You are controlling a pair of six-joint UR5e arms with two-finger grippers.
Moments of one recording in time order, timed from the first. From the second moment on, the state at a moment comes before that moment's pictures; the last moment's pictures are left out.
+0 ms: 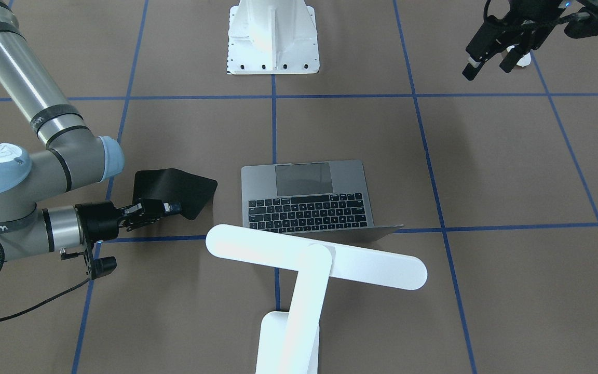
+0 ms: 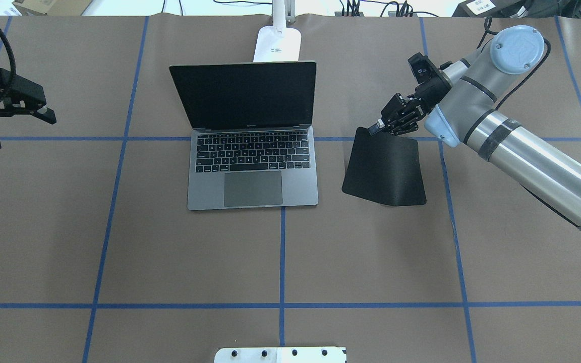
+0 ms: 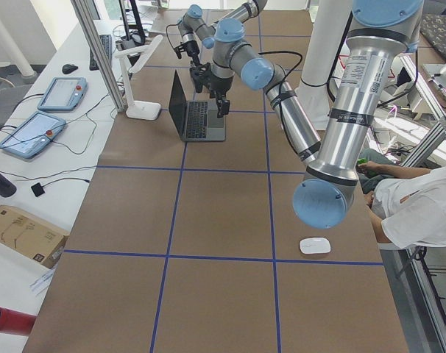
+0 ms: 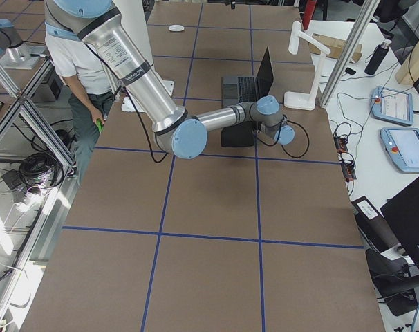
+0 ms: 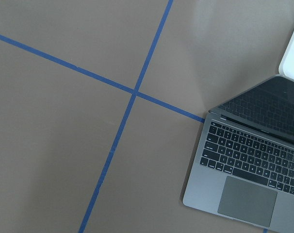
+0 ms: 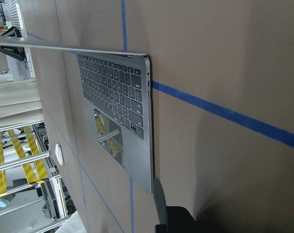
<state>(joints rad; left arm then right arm) -1.04 -1.80 -2.34 -1.34 -2.21 -1.24 0.94 -0.86 1.09 -2.69 3.52 -0.98</state>
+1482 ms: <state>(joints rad) -1.05 -1.76 -2.33 -1.34 -2.21 -1.19 1.05 -0.85 1.04 -2.77 3.40 -0.84</state>
